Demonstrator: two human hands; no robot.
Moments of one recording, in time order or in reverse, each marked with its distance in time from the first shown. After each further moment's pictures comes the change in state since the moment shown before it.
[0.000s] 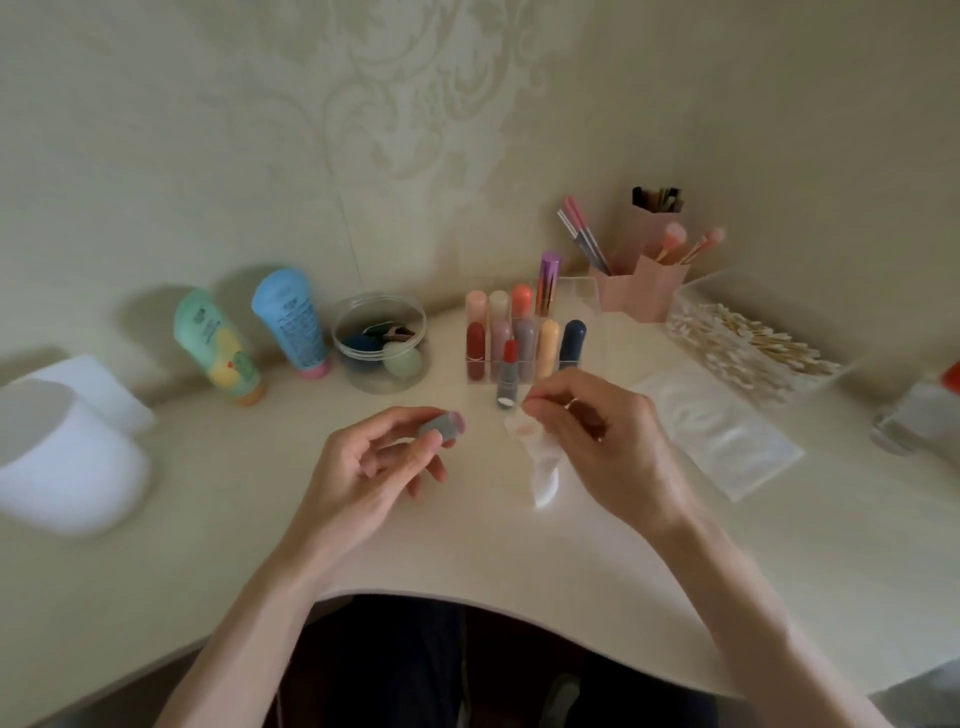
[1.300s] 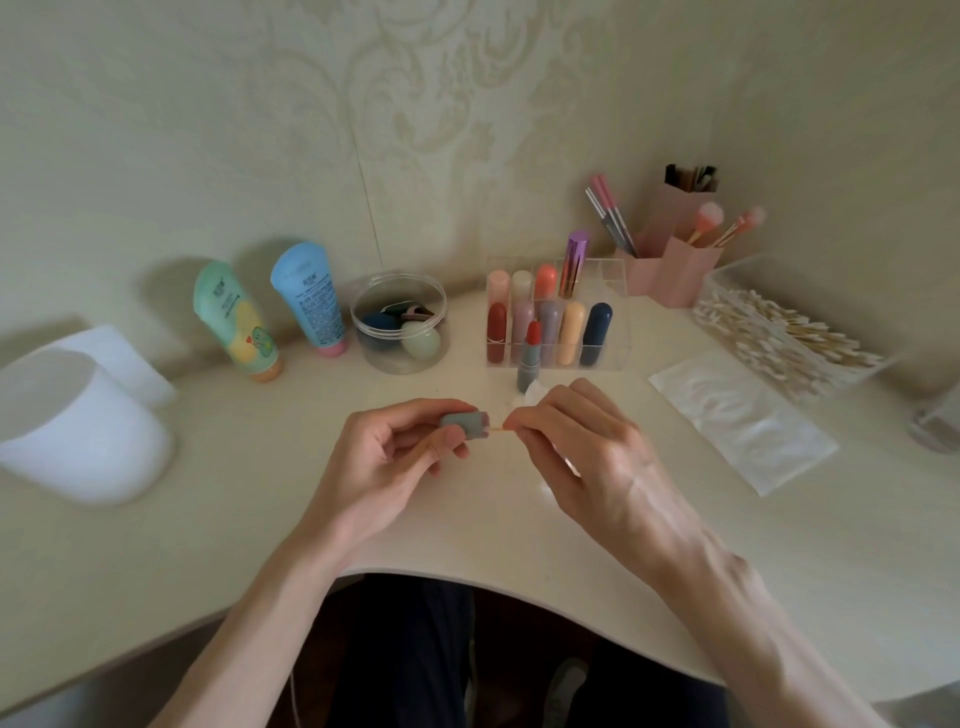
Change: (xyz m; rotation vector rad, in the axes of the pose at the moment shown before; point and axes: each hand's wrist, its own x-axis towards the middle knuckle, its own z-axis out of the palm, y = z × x) left_hand 0.001 -0.009 0.000 0.039 -0.021 0.040; right_hand -0.014 0.002 0.025 -0.354 -0.012 -0.454
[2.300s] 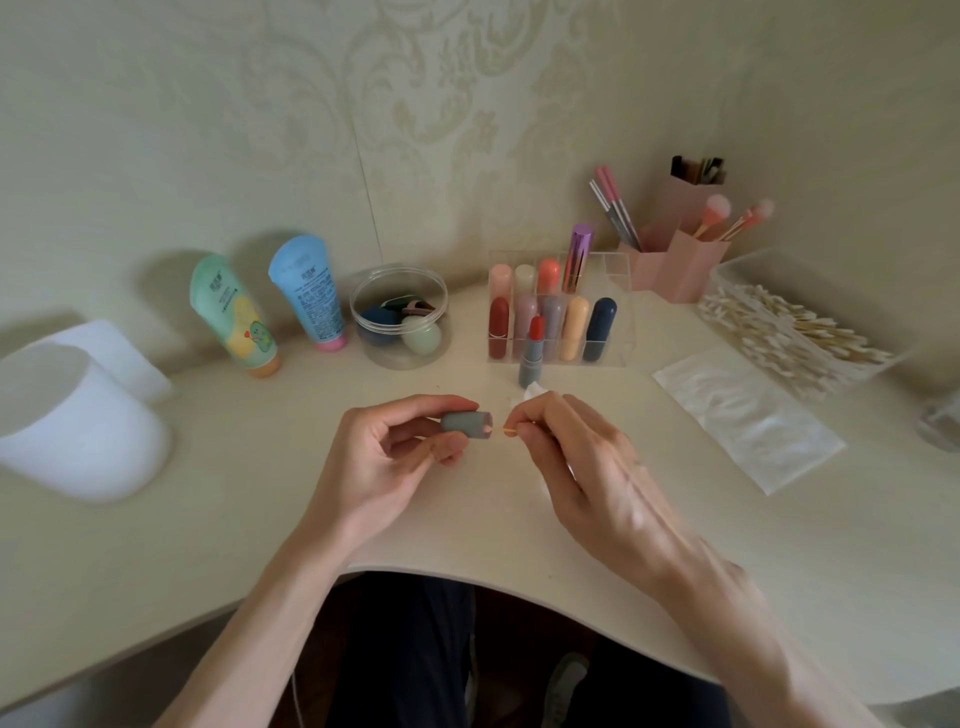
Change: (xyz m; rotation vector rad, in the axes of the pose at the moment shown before) left_hand 0.001 0.001 0.000 0.051 0.050 0.046; right_hand -0.005 -0.010 0.006 0.207 -0.077 0.221
